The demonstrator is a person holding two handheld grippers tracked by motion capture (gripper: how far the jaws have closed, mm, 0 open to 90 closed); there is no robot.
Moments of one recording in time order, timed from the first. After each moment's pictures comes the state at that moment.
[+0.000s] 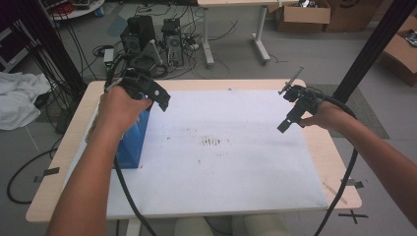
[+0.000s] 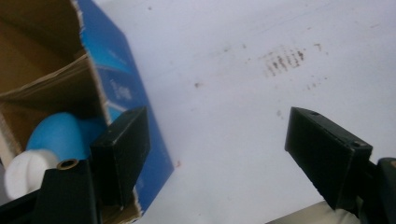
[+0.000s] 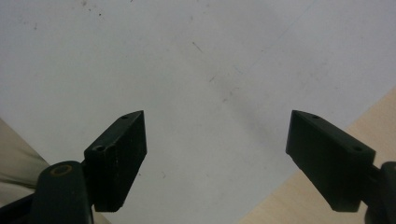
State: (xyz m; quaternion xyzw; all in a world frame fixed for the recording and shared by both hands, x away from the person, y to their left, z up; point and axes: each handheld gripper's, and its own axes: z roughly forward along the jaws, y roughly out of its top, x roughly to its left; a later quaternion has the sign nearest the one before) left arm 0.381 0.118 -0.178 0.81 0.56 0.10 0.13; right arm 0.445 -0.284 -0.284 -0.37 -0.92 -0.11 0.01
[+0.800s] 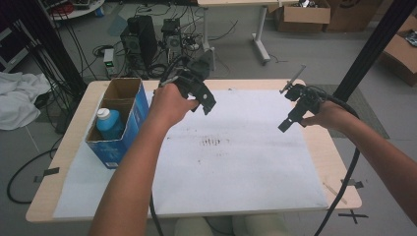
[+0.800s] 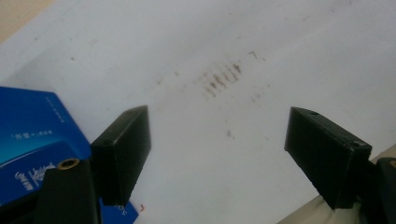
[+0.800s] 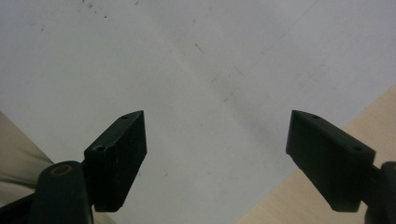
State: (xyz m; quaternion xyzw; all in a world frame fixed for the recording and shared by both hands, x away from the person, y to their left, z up) left arm 0.404 0.017 -0.200 0.88 0.46 0.08 0.11; right arm 0.441 -0.285 -0.278 -0.37 -0.92 -0.11 0.00
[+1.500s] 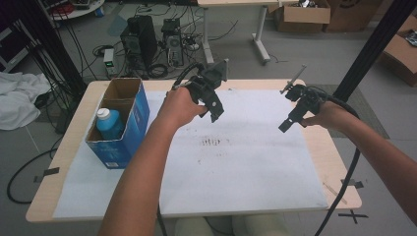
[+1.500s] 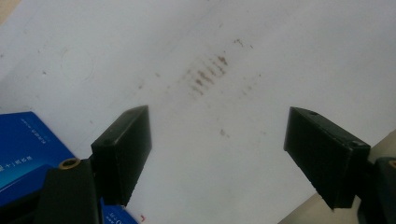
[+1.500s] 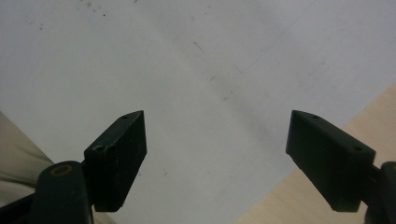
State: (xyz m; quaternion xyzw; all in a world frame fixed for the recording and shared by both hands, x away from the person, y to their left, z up) left arm 0.412 0.000 -0.220 0.90 0.41 0.06 0.08; right arm 0.442 -0.286 -0.280 -0.37 -0.92 -0.11 0.00
